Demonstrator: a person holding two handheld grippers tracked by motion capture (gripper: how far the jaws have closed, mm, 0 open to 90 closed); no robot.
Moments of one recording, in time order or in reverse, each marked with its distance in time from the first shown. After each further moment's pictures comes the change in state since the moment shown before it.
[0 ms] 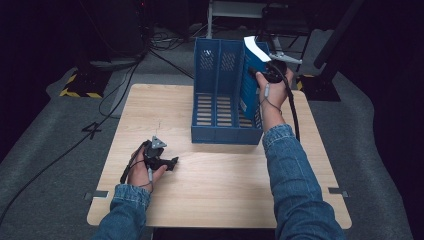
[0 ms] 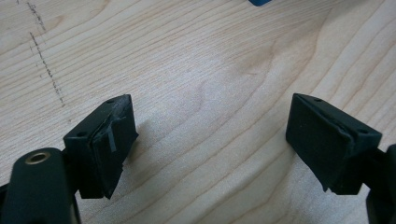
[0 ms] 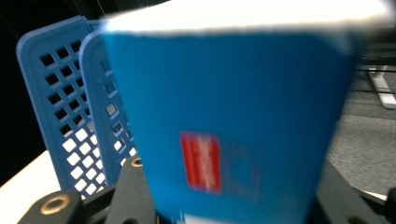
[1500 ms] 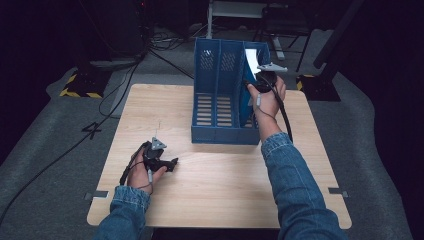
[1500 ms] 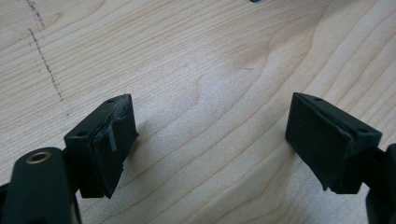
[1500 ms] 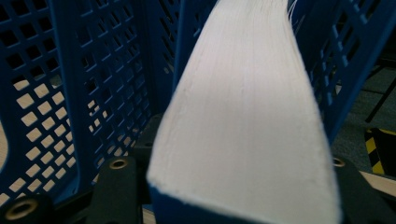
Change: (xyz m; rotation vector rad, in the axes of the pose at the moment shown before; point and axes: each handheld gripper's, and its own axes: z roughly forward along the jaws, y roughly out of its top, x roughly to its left) left arm -0.003 -0.003 -0.002 0.002 -0.001 -0.001; right arm 0.017 -0.025 0.004 0.097 -0.115 -0.149
